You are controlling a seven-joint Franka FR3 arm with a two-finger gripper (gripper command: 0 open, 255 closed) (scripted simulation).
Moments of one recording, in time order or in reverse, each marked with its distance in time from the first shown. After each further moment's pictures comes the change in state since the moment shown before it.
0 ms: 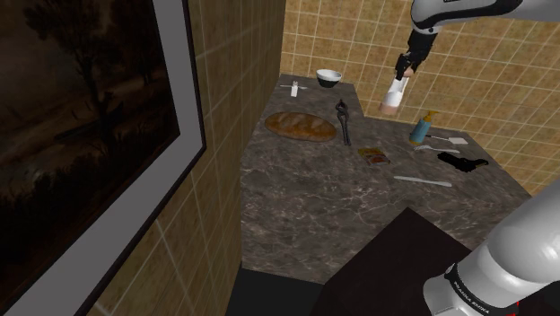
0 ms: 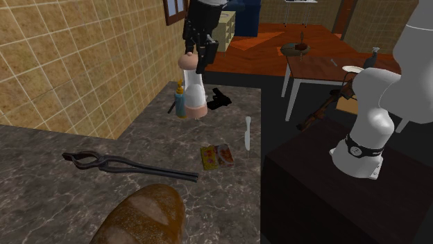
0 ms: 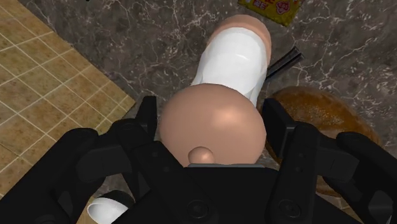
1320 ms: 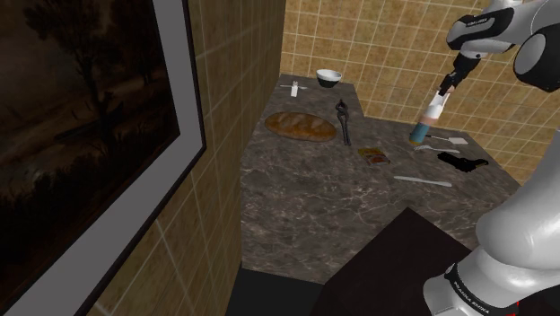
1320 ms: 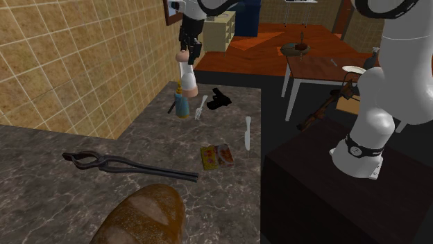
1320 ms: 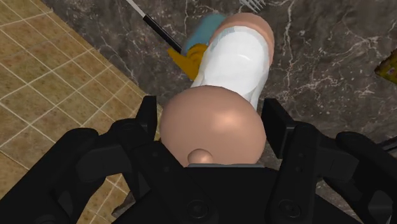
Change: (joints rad) arm -0.299 0.303 -0.161 0.195 0.267 0.140 -0.507
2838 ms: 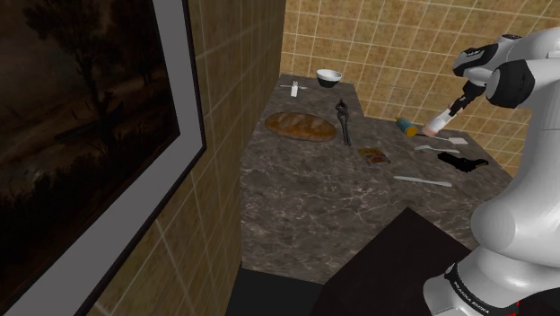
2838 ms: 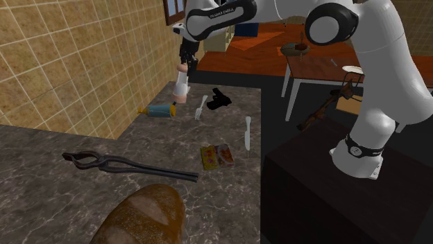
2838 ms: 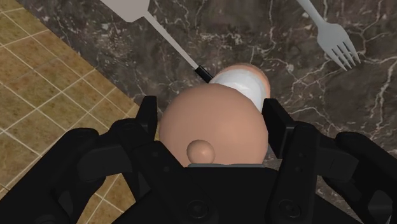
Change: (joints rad) arm -0.232 0.327 0.029 0.229 0.183 0.083 -0.228
